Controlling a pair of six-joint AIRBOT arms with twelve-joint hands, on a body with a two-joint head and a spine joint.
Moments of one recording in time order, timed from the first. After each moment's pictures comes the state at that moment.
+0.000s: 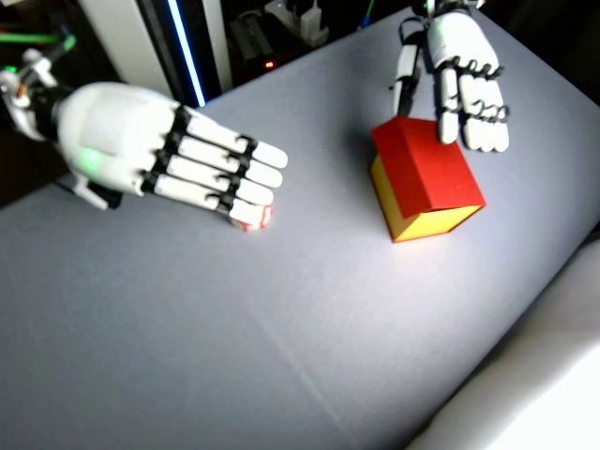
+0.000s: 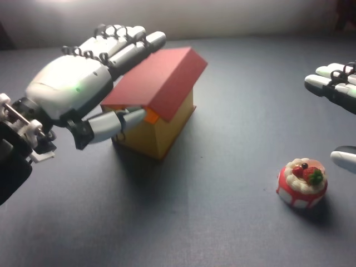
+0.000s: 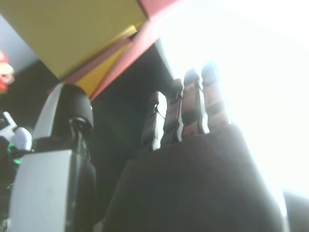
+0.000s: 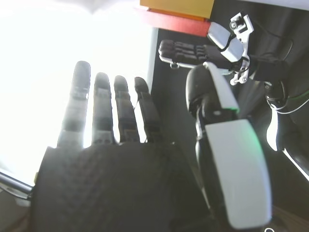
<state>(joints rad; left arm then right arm) 0.68 -1.10 1.22 -0.13 -1.00 0.81 -1.04 -0.83 0.91 0.16 1.20 -0.83</state>
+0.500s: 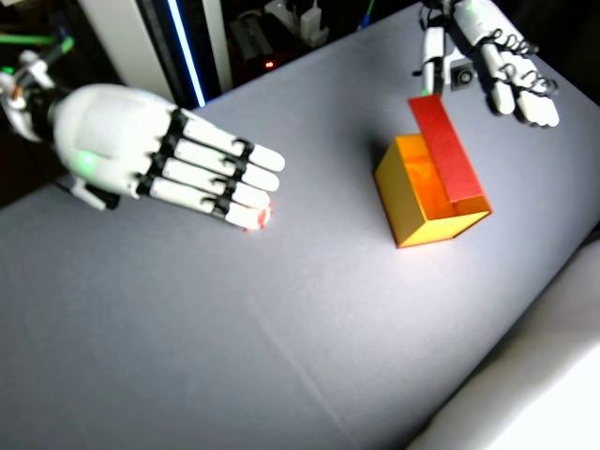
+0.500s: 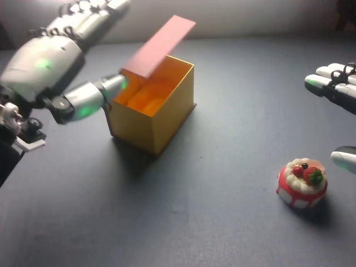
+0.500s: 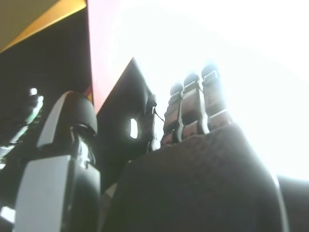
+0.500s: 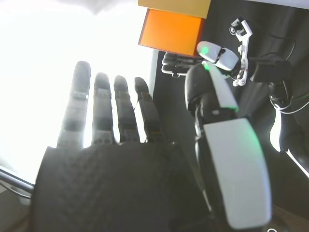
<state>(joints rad) 0.69 -1.10 1.25 -0.30 -1.11 0.78 -1.04 -0.83 0.91 0.16 1.20 -0.82</state>
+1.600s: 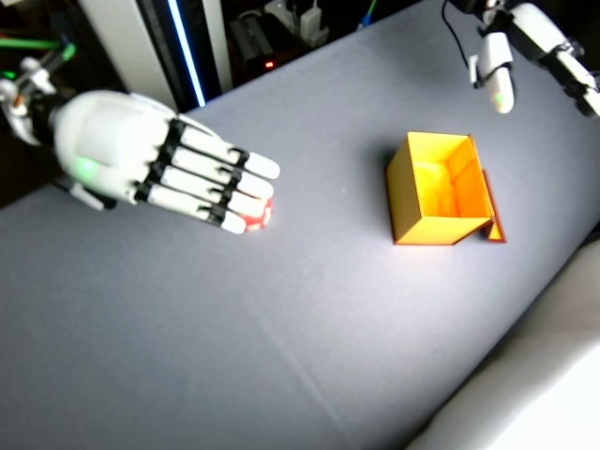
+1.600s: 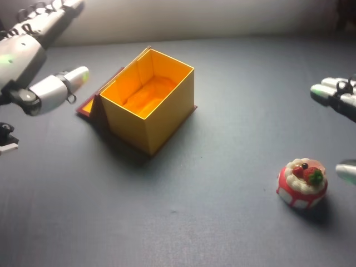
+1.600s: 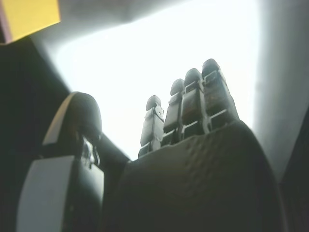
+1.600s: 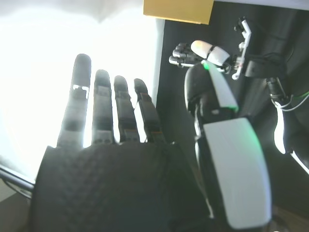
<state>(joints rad) 0.76 -1.05 1.28 -0.32 -1.09 0.71 -1.09 -0.84 0.92 0.18 1.19 -0.81</state>
